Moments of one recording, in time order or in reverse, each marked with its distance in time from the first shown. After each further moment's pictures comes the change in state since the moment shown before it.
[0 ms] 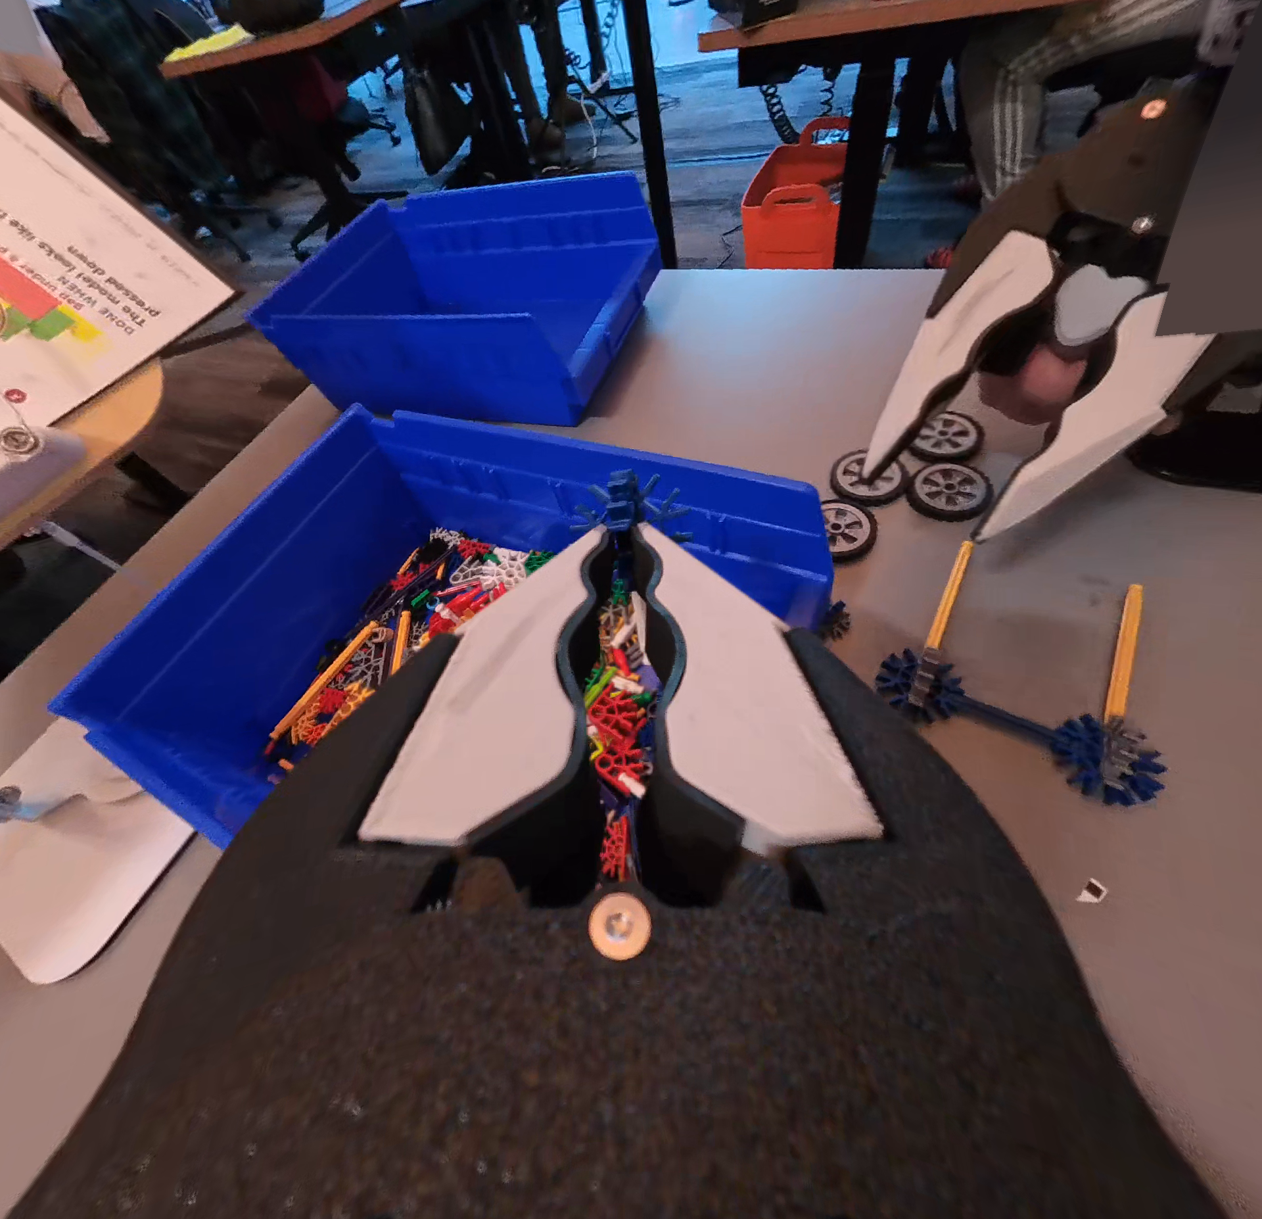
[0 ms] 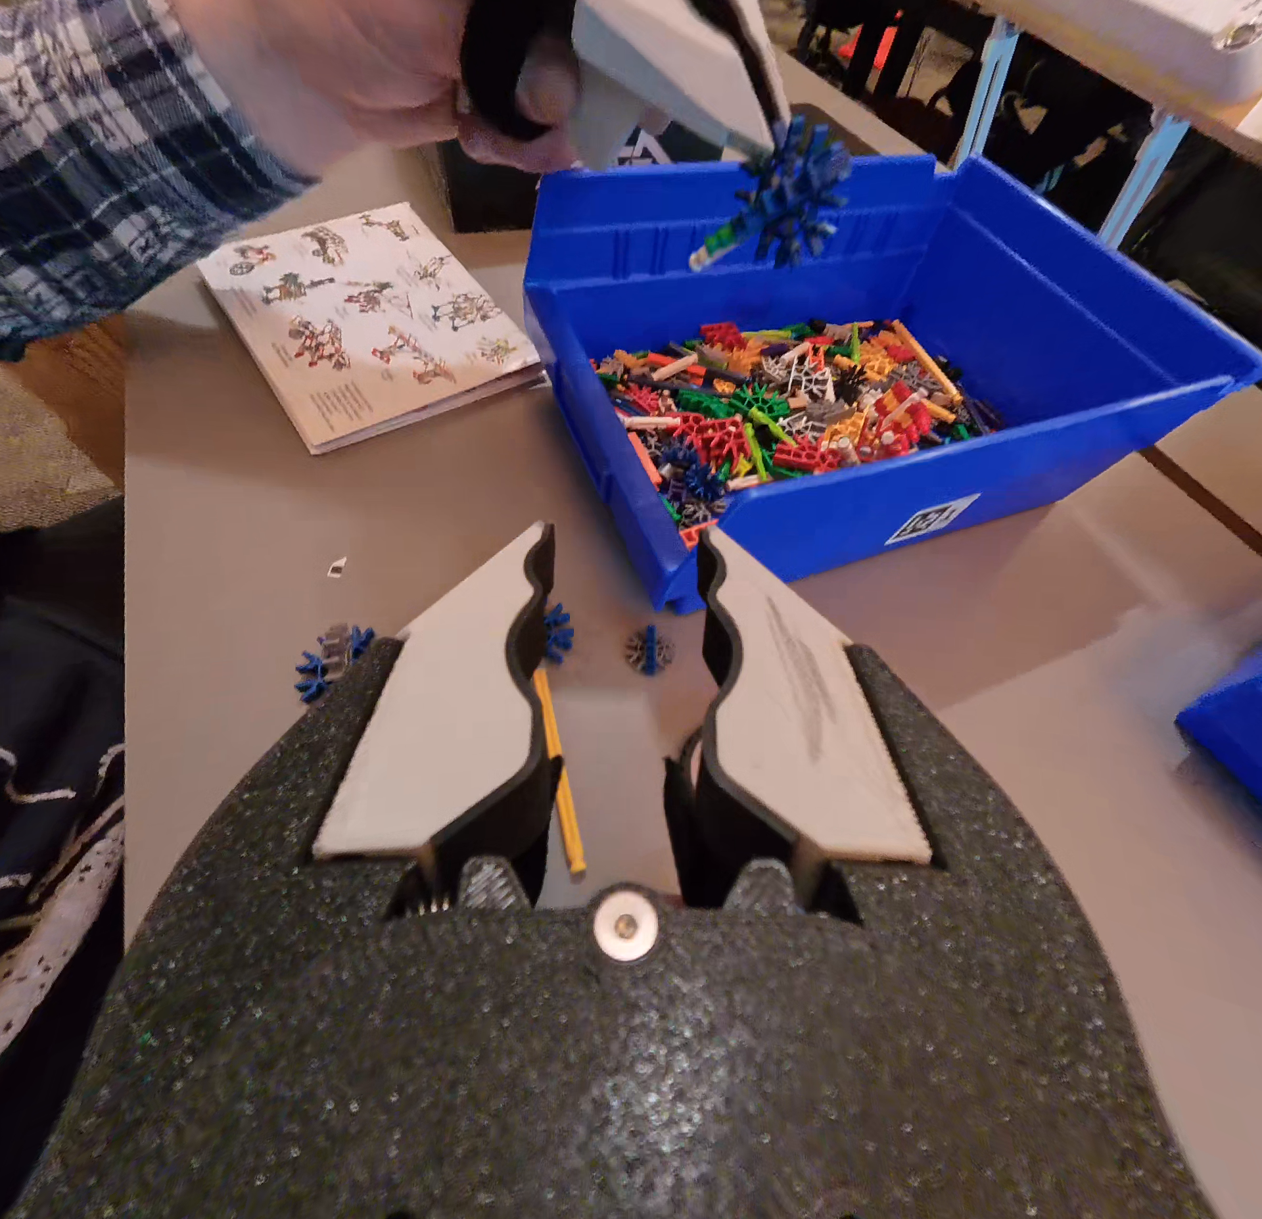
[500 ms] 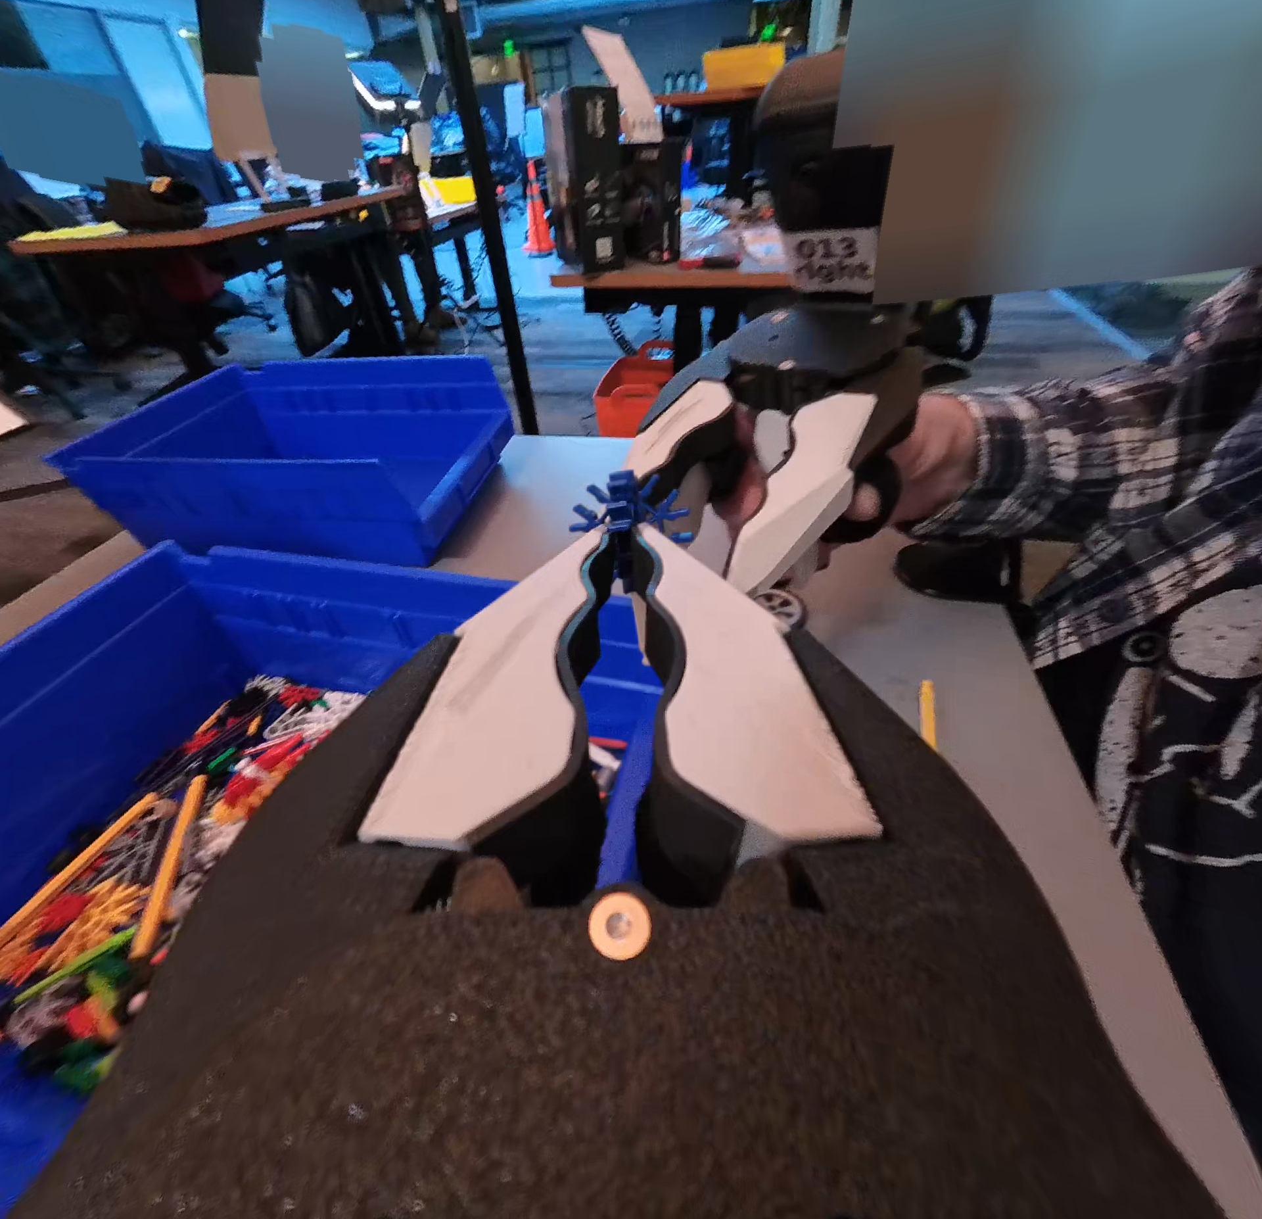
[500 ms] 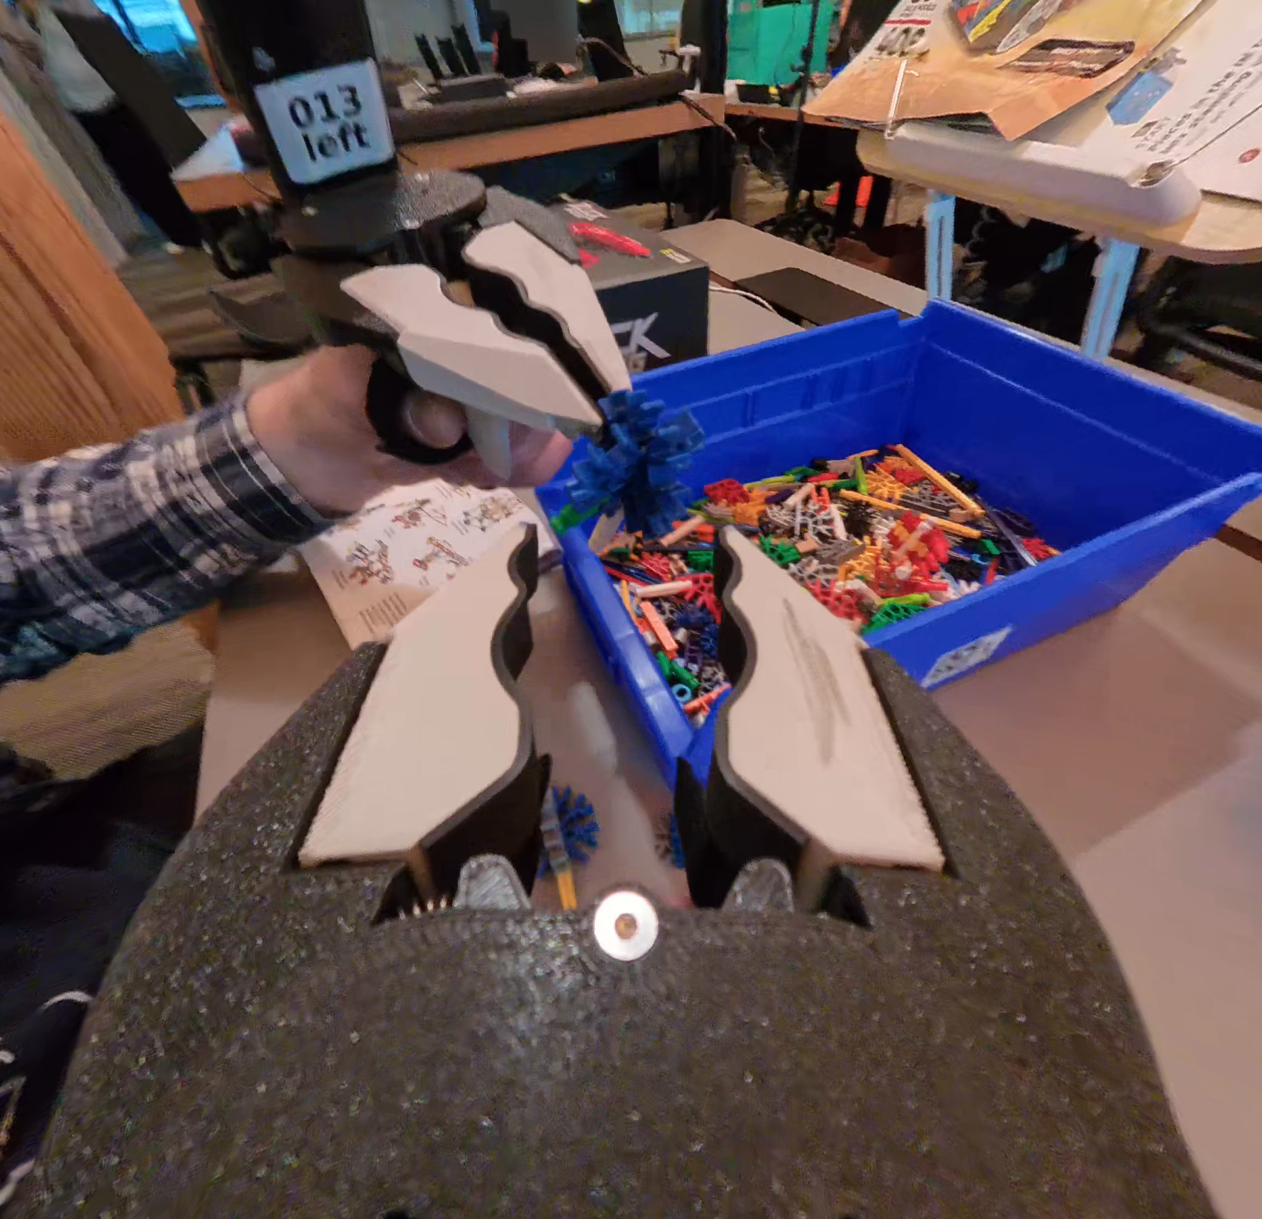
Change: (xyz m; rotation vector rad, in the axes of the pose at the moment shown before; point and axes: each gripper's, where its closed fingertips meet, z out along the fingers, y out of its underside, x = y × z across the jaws) left arm 0.053 -0.031 0.000 0.284 0.221 -0.081; right arm 0.014 -0.058 0.028 0.205 -0.034 0.176
